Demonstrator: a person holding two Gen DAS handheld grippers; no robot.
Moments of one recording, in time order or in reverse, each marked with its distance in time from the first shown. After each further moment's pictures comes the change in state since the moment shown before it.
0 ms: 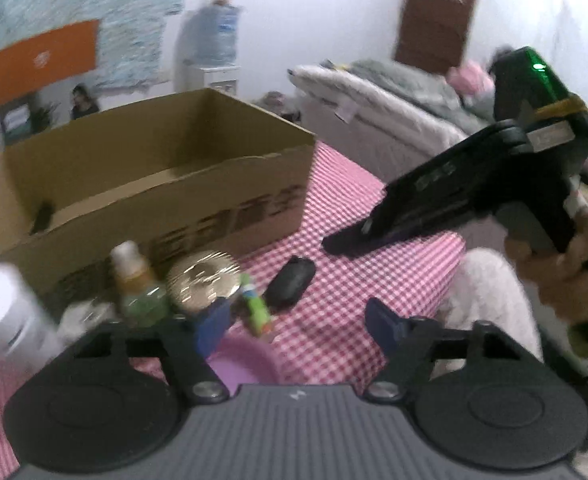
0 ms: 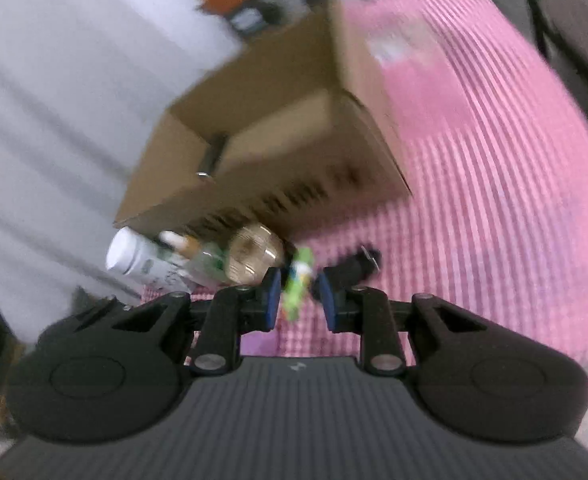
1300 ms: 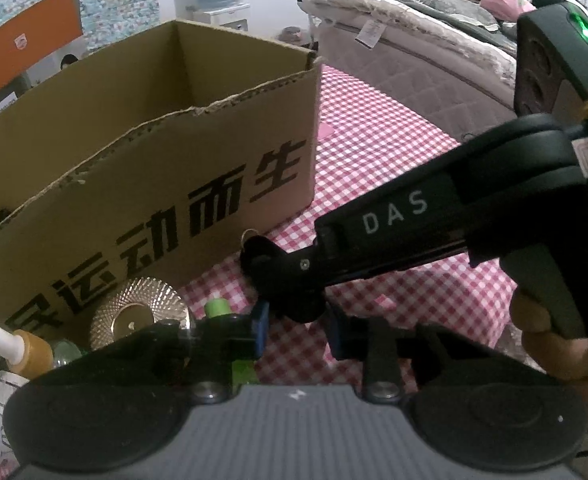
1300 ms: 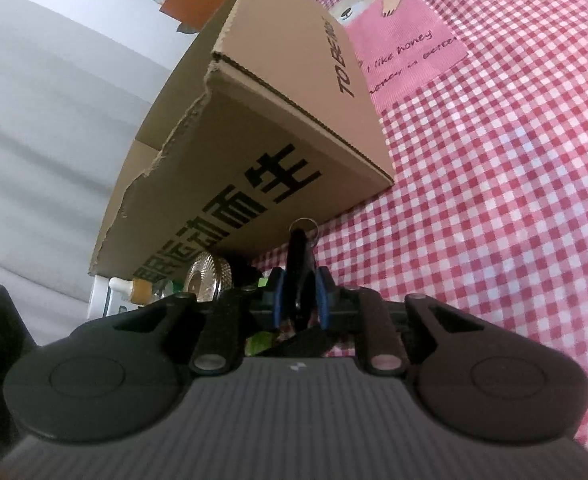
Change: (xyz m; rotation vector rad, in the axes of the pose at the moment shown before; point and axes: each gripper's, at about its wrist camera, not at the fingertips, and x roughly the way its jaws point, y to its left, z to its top) left arm 0.107 -0.011 0.034 0.034 0.207 0.105; right arm 0.086 -0.031 0.049 0.113 -0.002 0.137
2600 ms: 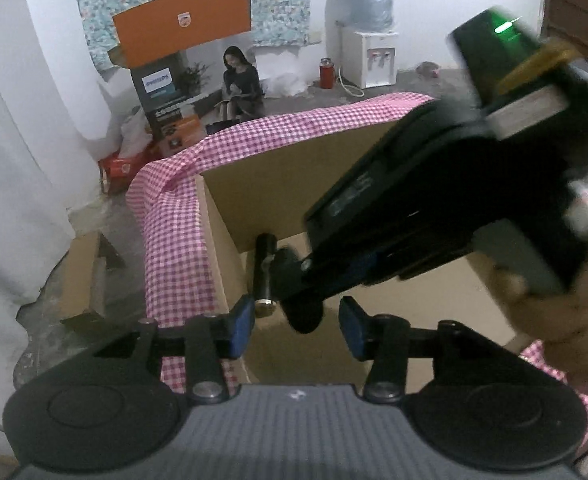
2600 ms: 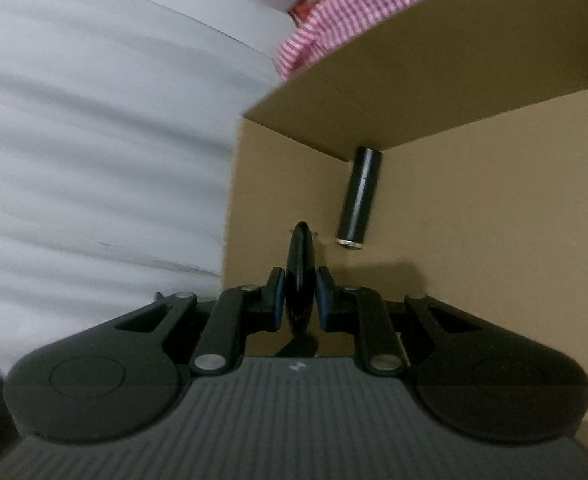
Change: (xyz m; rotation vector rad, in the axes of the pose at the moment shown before) left arm -0.096 0.203 0.017 -0.239 -0.034 0.260; right arm 0.161 0.169 0.088 -0.055 0.345 0.038
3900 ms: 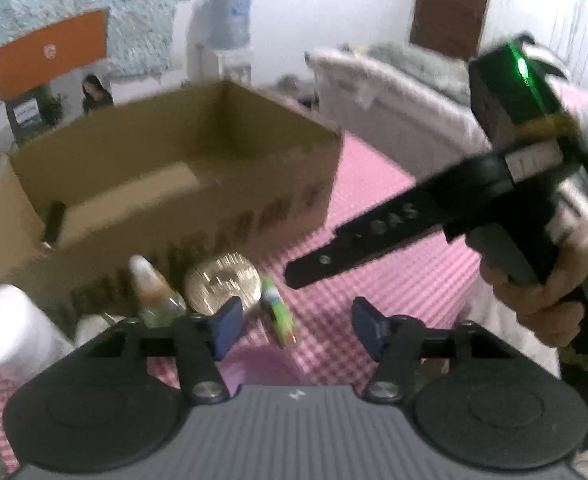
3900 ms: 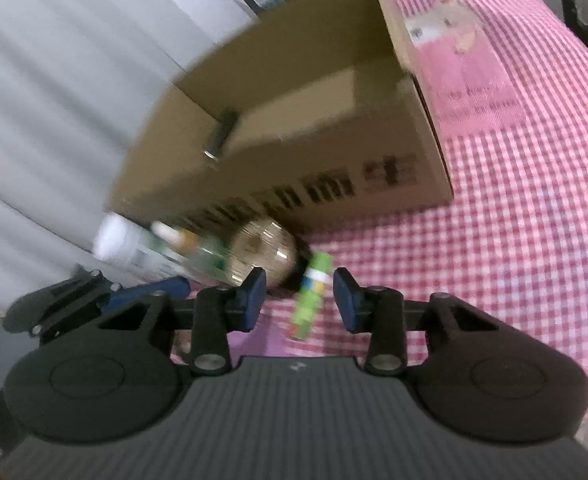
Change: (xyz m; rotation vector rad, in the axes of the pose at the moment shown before) left arm -0.028 -0.146 -0.099 0.154 -0.070 -0.346; right arm -0.146 -0.102 -0.178 -0.169 -0.255 -0.236
